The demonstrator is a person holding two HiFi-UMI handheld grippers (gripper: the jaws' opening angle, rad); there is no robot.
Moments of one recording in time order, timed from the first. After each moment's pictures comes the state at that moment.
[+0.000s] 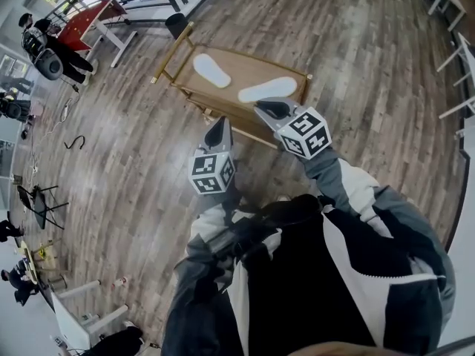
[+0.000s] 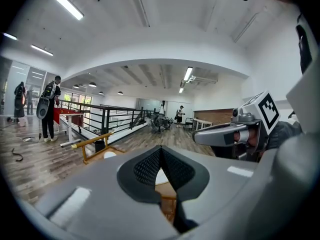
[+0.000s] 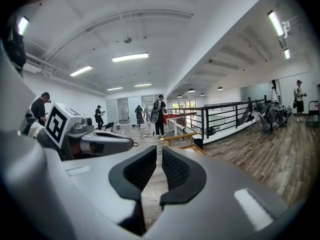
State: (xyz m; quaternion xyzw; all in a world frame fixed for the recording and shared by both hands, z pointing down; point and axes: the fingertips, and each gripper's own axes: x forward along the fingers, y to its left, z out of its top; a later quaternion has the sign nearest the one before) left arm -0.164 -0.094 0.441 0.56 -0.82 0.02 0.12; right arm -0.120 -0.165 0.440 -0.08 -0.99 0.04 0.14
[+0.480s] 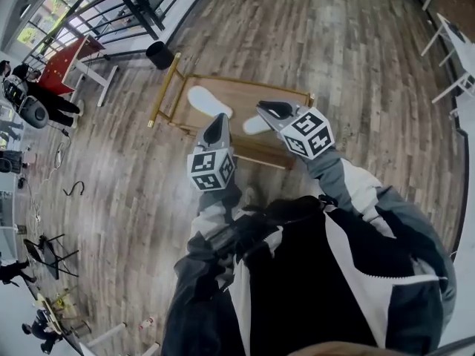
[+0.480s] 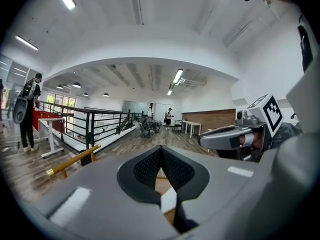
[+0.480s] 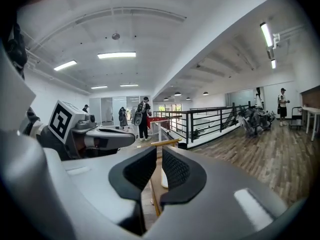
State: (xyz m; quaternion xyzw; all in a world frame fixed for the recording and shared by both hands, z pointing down) left arm -0.283 -0.183 0.432 0.62 -0.78 0.02 0.10; right arm -0.215 -0.243 0.437 0.01 -0.99 0.04 0.13
